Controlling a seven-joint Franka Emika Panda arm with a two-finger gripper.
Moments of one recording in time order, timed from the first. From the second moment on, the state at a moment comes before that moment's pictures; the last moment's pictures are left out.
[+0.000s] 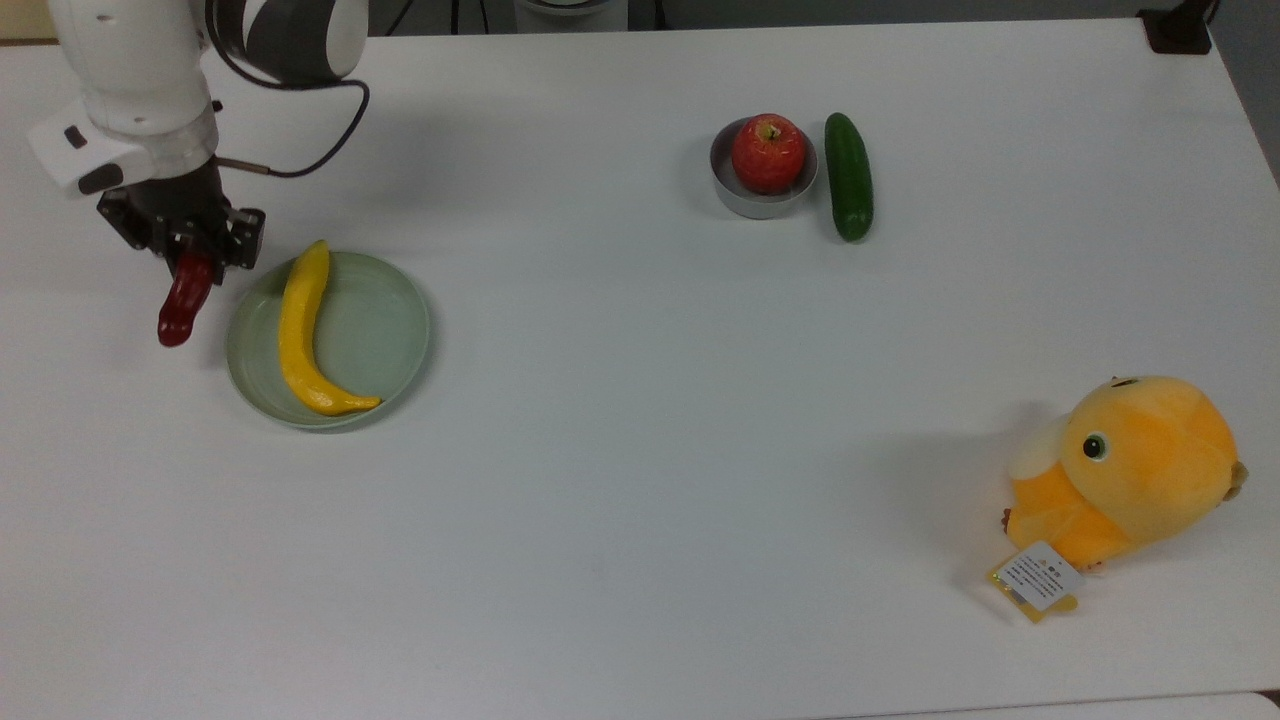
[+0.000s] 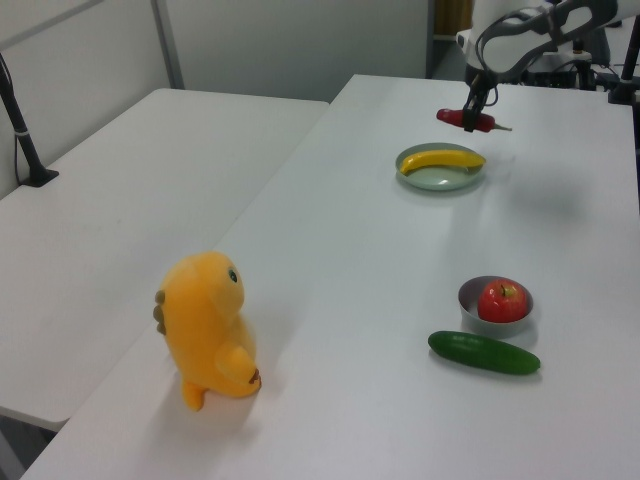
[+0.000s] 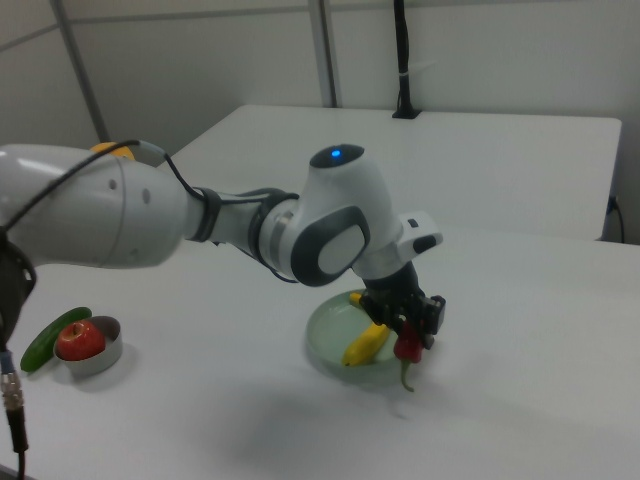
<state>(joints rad) -0.24 0.42 -0.14 -1.74 -0.09 2.39 -0.30</state>
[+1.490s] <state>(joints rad) -0.24 0.47 -0.14 -1.68 -0.05 2.46 -0.27</state>
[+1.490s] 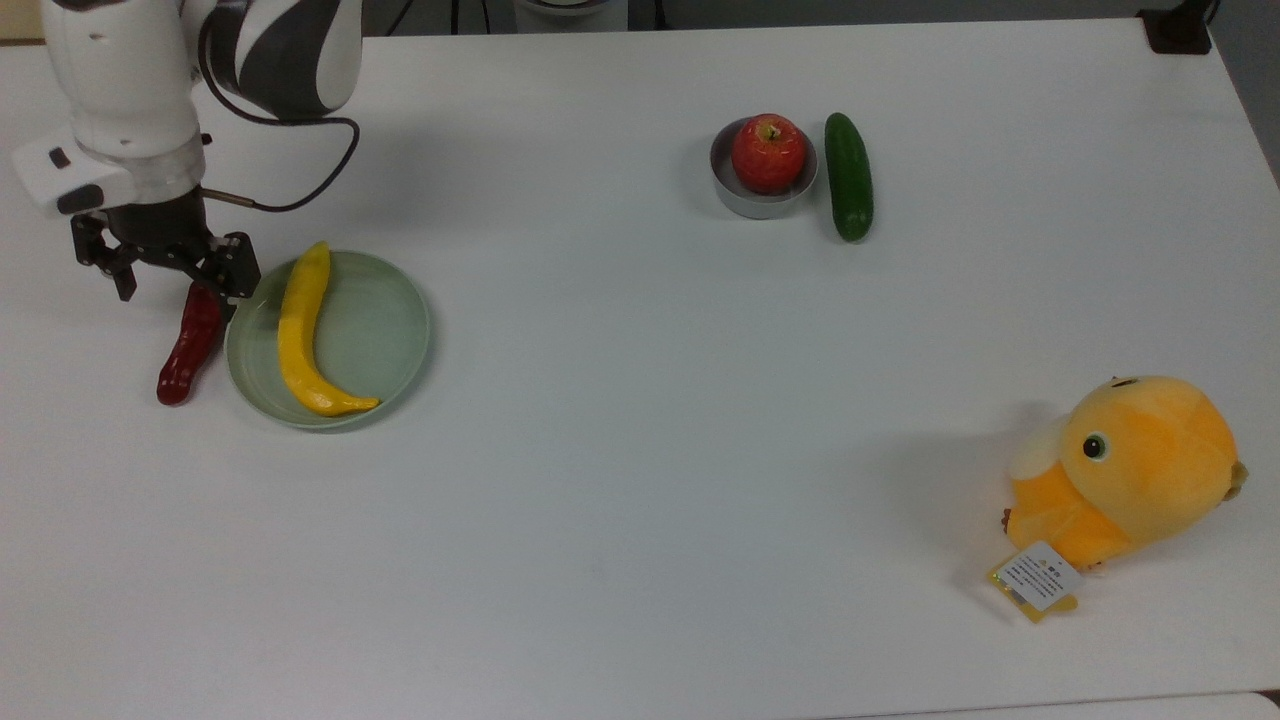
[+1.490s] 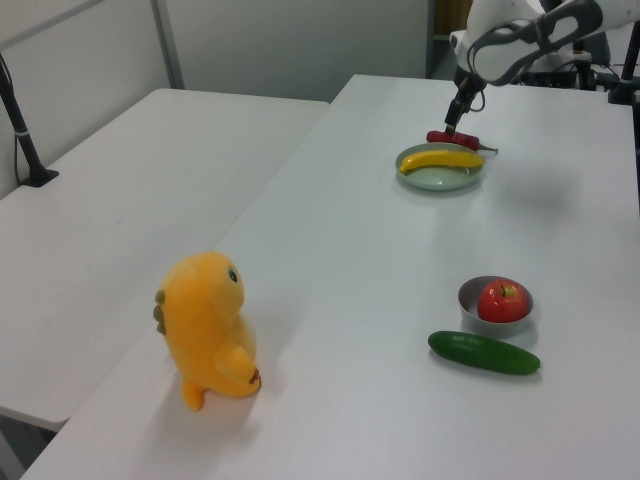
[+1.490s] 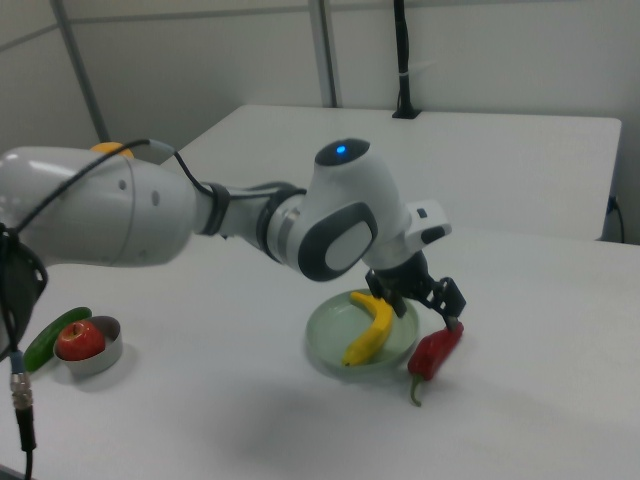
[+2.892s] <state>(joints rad) -0.04 0.16 0.07 -1.80 -0.06 1.97 0.15</state>
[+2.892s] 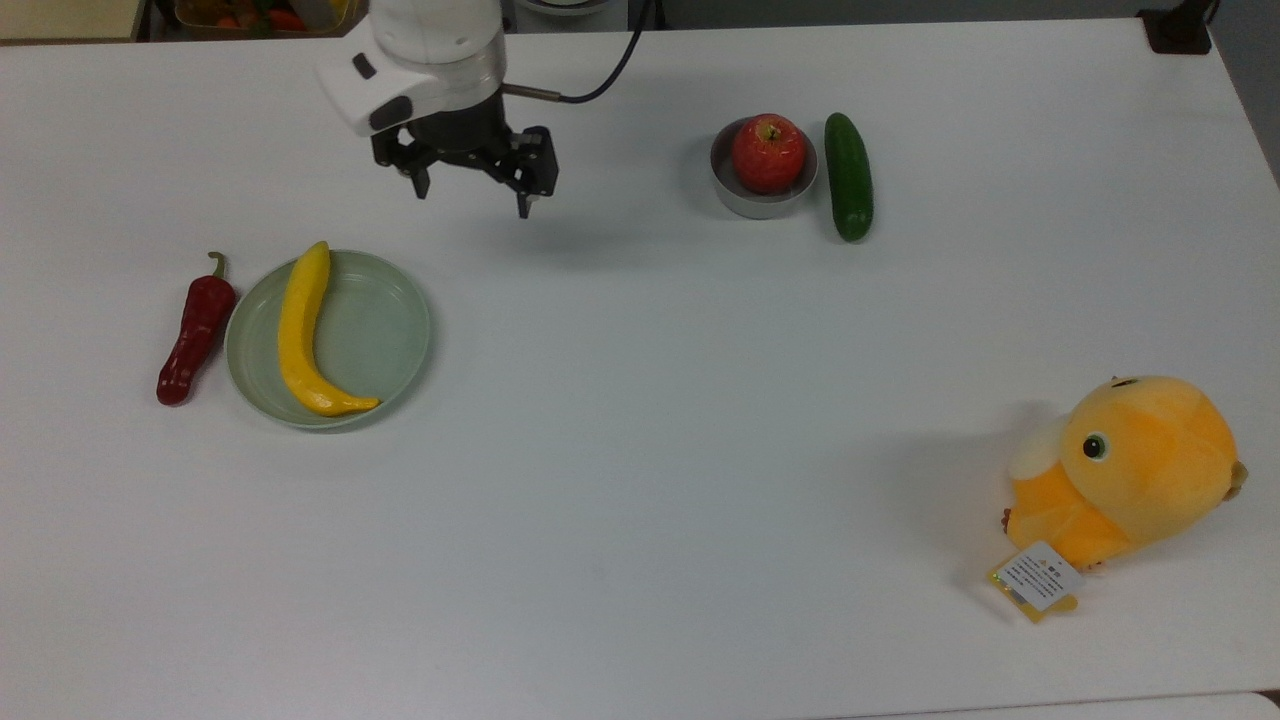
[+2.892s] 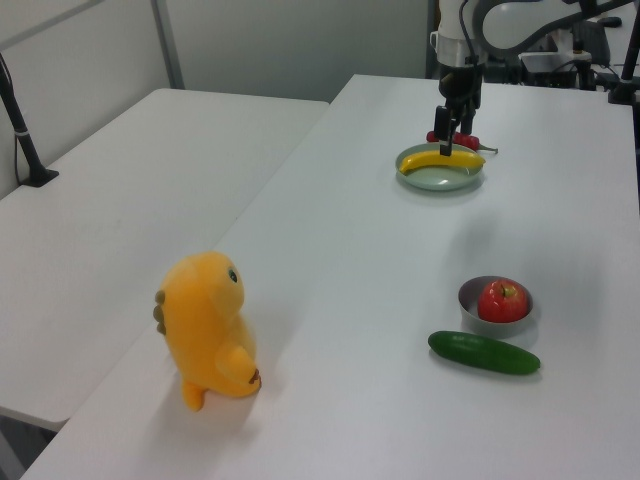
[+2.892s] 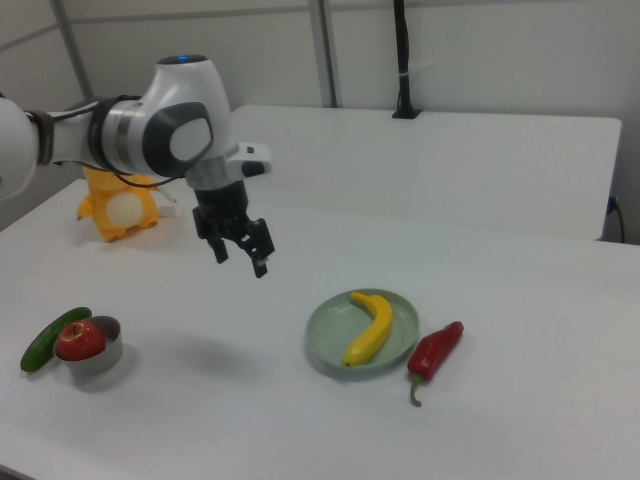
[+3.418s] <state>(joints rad) 0.08 0.08 0.04 -1.82 -0.06 1.95 0.16</state>
